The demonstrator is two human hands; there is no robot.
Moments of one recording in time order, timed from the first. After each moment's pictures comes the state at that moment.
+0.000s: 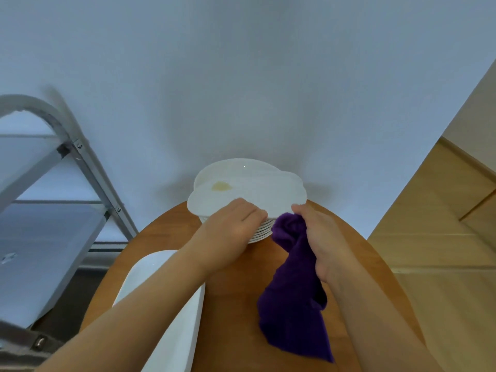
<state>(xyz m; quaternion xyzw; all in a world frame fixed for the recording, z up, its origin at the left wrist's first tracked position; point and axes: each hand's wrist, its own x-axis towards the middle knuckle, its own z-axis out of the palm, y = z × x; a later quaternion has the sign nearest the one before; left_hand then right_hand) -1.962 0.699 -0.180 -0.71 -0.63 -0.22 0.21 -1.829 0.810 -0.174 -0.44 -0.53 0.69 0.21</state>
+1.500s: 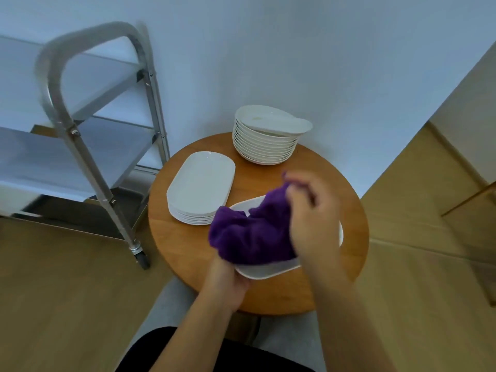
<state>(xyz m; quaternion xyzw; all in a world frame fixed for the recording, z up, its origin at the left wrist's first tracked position) -1.744 0.515 -0.226 0.12 -0.39 -0.81 -0.42 -1.698 0.607 -0.137 -0.30 -0.72 0.52 0.34</state>
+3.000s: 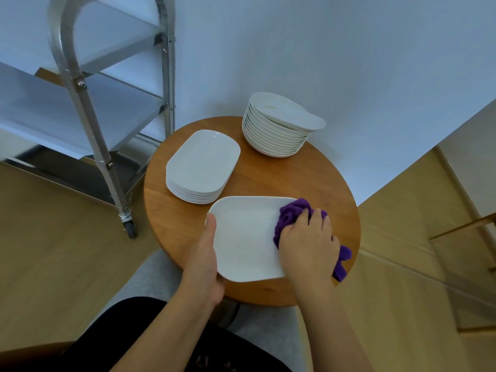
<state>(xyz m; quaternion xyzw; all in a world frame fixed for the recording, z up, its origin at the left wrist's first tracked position) -1.729 0.505 -0.233 0.12 -0.43 -0.82 -0.36 -1.672 0.626 -0.186 -0.42 -0.91 -0.01 -0.02</state>
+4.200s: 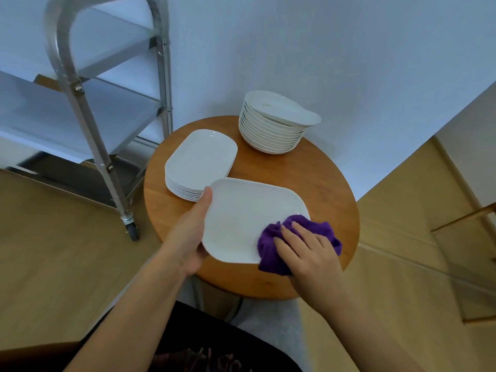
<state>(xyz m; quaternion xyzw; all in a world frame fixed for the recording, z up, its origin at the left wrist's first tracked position) -1.764 0.484 -0.202 0.03 -0.51 -0.76 -0.39 -1.616 0.649 -0.213 0.02 -0.98 -0.08 0.18</state>
